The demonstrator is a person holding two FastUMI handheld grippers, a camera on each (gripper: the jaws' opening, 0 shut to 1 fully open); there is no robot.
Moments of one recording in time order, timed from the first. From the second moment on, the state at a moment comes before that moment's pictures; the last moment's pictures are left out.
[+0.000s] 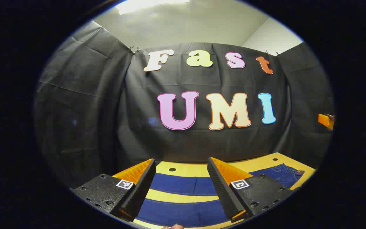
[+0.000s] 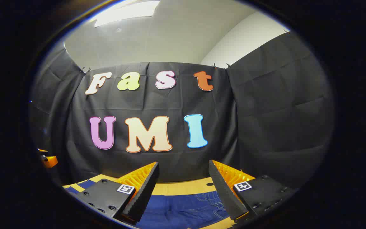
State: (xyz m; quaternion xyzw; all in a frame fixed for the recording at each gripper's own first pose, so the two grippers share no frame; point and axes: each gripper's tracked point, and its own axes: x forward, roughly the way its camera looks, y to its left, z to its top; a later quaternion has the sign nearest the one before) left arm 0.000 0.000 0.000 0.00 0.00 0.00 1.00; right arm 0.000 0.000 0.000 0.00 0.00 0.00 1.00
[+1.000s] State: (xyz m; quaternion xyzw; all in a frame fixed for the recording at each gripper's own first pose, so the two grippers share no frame) left arm -0.009 0.056 -0.069 0.09 0.09 -0.02 0.99; right arm -0.001 0.041 -0.020 -0.01 0.00 0.00 1.00
